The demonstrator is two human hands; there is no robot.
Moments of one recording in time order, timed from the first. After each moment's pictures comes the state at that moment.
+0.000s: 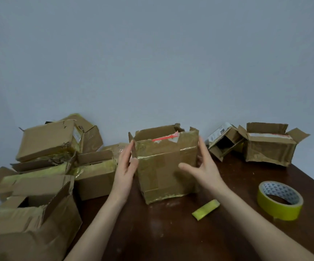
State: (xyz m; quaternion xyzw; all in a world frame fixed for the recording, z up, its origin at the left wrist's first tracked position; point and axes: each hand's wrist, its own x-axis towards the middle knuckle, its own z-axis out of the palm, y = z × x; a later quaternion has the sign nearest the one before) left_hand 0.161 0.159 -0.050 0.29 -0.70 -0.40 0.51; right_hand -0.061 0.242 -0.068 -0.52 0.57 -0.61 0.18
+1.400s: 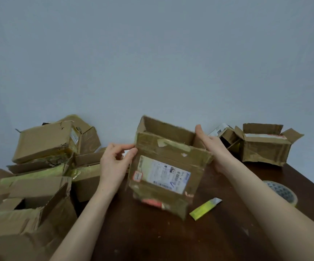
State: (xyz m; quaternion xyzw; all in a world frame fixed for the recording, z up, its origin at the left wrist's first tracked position) left_hand 0.168 0.155 -0.016 0.33 -0.71 -0.25 0.57; right_hand -0.083 0.246 0.006 -0.40 0.64 -0.59 0.29
